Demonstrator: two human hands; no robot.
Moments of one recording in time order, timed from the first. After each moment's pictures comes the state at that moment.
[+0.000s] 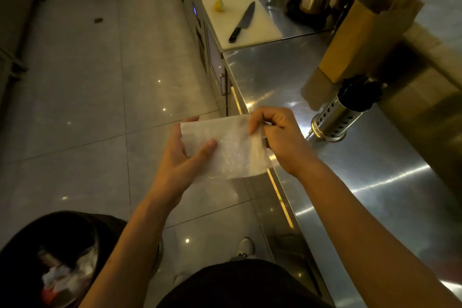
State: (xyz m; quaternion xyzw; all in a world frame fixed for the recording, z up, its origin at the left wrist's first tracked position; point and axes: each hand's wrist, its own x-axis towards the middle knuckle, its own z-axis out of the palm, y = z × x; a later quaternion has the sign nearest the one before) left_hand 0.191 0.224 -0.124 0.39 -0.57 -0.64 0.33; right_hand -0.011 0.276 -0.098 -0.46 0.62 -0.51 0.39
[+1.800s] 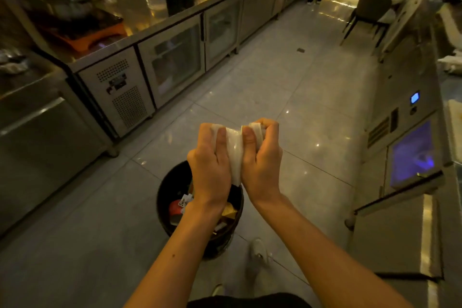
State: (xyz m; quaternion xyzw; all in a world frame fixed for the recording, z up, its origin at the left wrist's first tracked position) left_hand 0.591 0.252 -0.096 0.65 -0.40 -0.08 0.64; right_hand 0.521 0.211 -0.094 -0.66 0.39 -0.54 0.34
